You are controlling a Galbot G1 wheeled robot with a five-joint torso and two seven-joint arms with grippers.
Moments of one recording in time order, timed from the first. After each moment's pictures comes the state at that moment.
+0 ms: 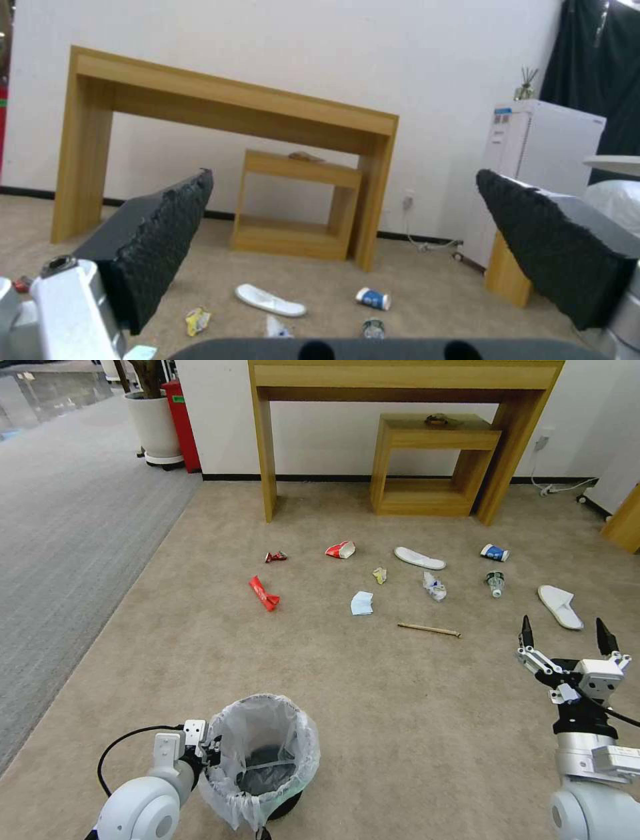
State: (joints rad) left arm 1.54 -1.00 -0.43 -2.12 -0.76 0.74 -0.43; right arm -1.58 1.36 0.87 2.18 0.15 0.21 0.07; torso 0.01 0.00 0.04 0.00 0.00
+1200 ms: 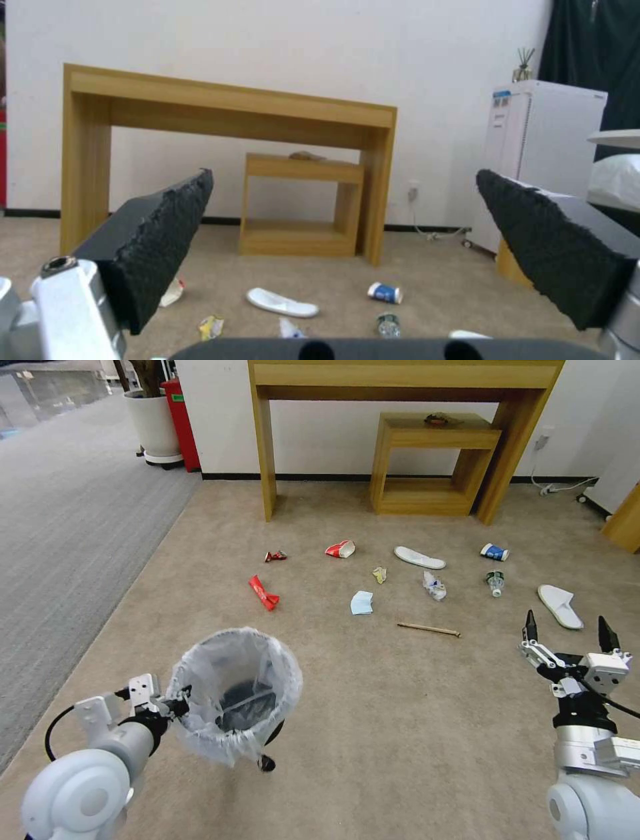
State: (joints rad) left arm 1.49 -1.18 -0.78 -2.35 -1.18 0.74 -0.61; right arm -1.56 1.34 0.84 2.18 0.23 0.19 0.11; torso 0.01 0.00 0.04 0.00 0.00
